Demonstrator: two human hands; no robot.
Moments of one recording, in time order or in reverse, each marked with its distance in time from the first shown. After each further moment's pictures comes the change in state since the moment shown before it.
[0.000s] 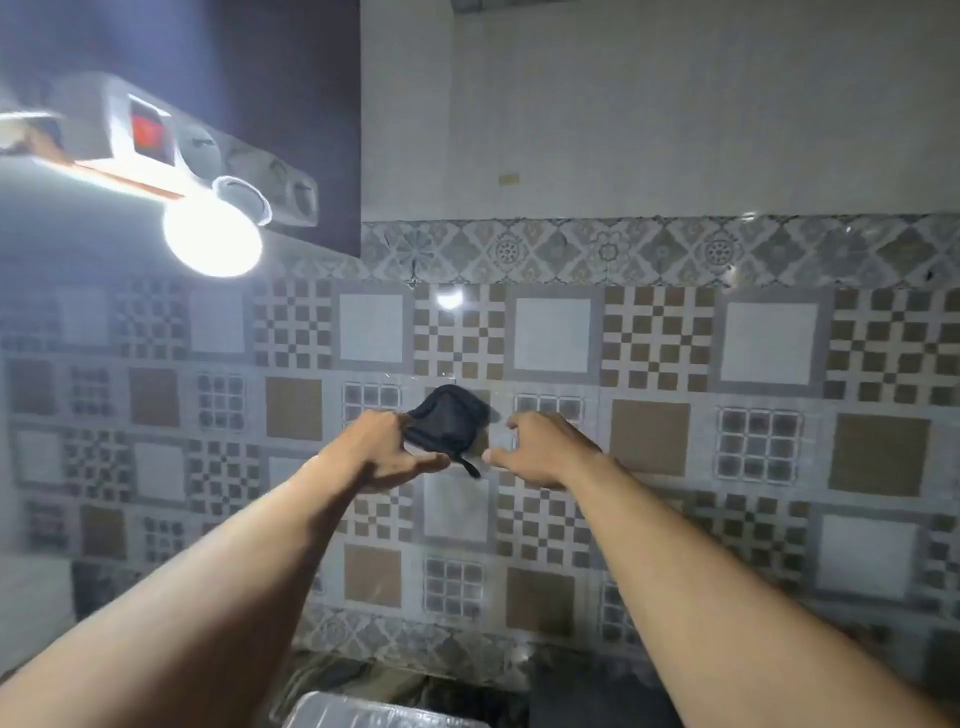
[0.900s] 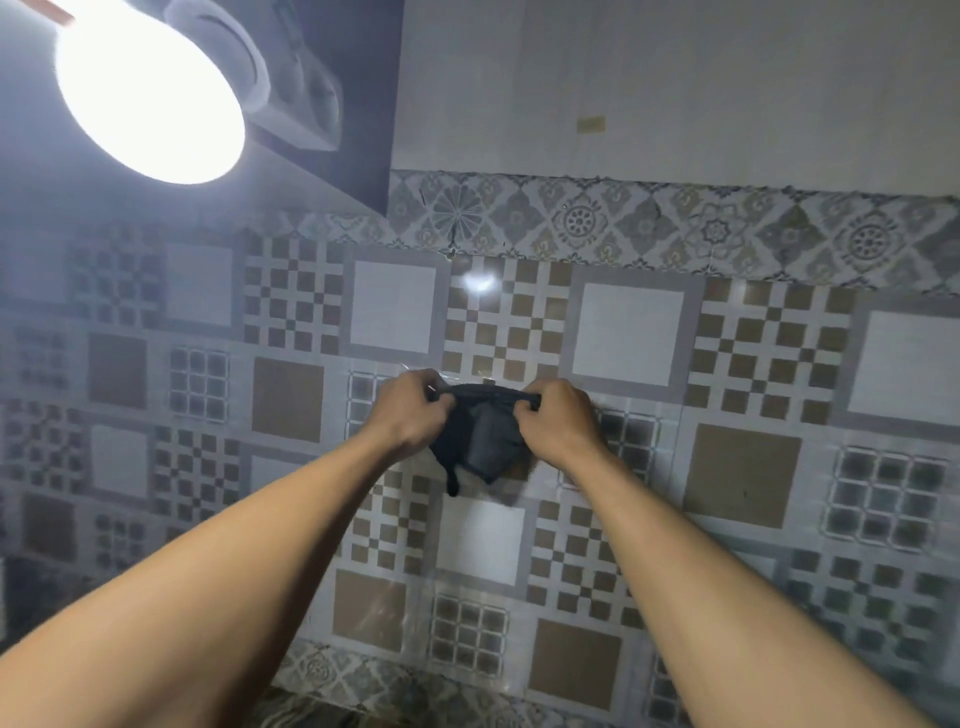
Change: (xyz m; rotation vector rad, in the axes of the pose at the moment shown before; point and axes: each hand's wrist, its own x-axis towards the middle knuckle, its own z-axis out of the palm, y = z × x) left_hand 0.113 -0.067 0.048 -0.463 0.232 -0.177; right_hand 0.138 -0.006 0.053 0.180 0.339 0.026
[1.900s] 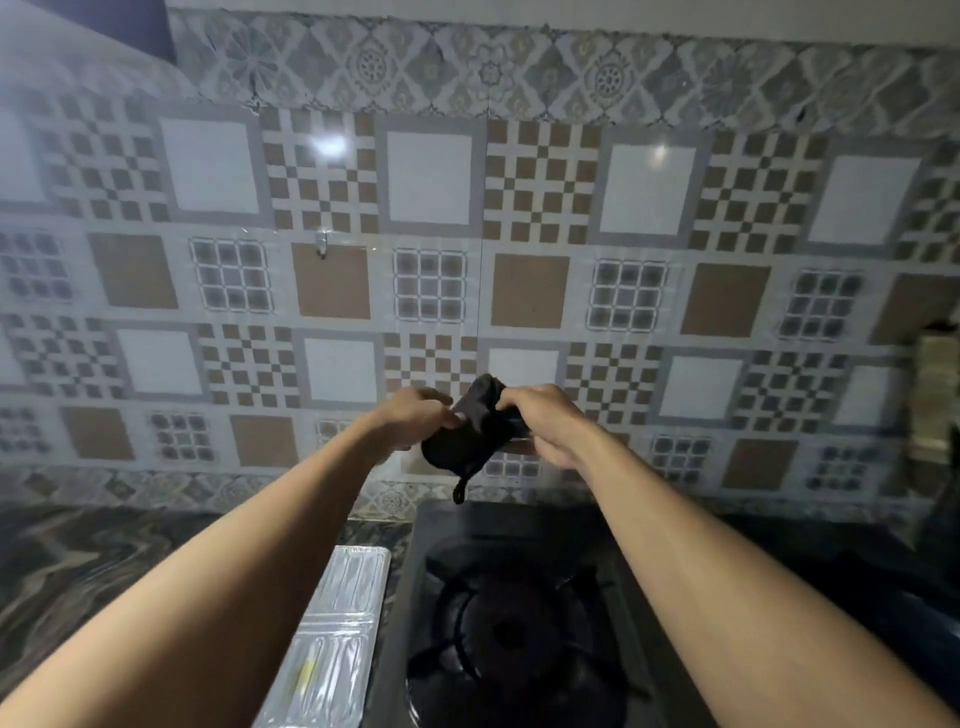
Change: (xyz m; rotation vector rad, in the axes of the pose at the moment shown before) left_hand -0.204 0.125 0.138 -0.196 -0.611 -0.403; right_hand -0.213 0.146 -0.110 0.656 -0.267 0.680
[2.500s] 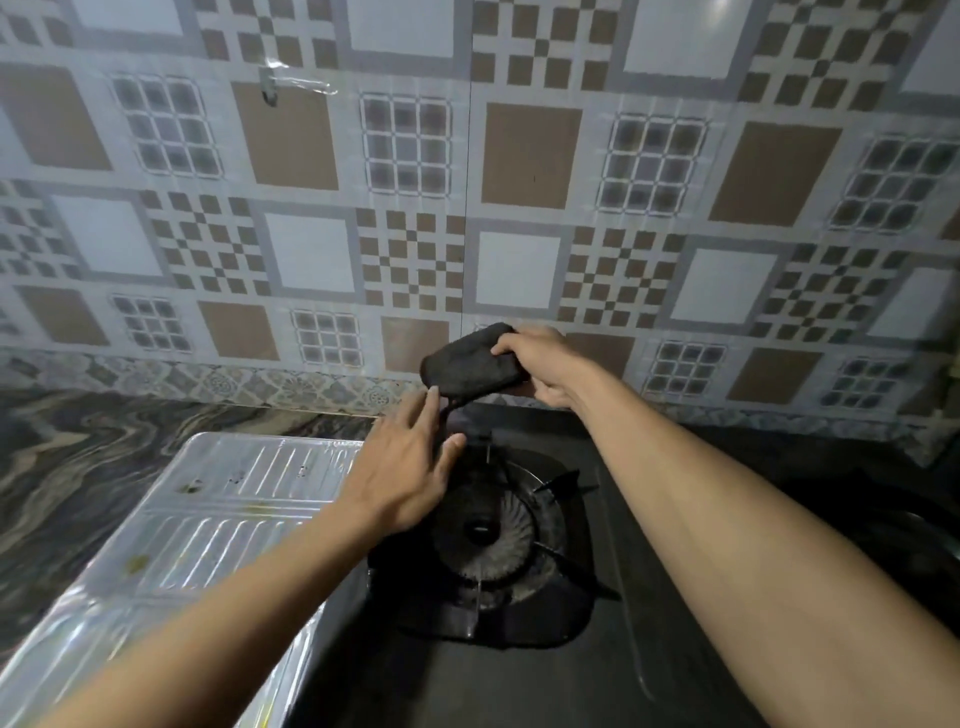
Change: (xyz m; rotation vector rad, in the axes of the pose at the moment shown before) left_hand -0.055 -0.109 0.111 0.596 0.174 0.280; right_hand 0.043 0.076 -0.016 0.094 -0.068 0.145
